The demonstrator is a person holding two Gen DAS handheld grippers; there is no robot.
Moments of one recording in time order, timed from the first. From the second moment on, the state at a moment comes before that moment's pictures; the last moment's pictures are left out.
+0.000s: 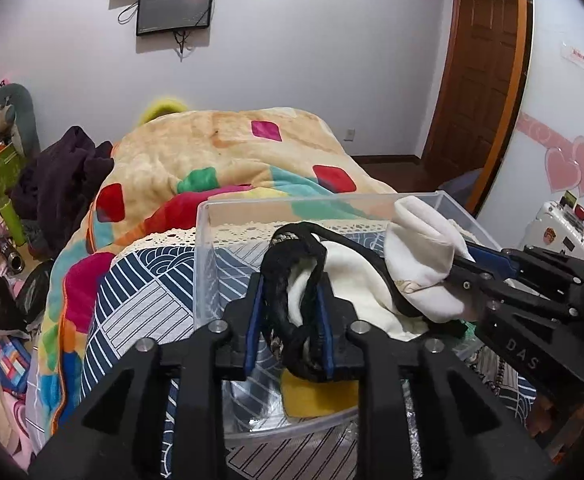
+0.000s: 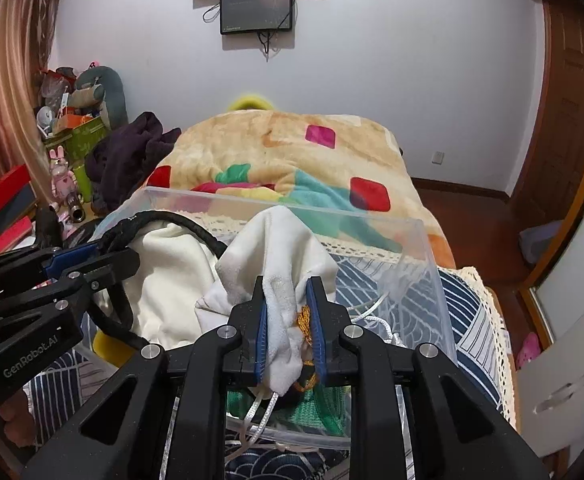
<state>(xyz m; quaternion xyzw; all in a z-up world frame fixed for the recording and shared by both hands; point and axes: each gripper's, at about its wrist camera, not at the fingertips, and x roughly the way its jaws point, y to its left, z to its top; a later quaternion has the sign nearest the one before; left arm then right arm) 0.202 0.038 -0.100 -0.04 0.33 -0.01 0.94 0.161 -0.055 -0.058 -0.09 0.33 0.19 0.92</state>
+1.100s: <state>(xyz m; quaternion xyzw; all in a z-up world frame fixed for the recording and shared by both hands) 0.129 -0.005 -0.127 -0.07 0.36 -0.08 0.93 0.111 -0.112 -0.071 -0.05 0.35 0.18 0.92</state>
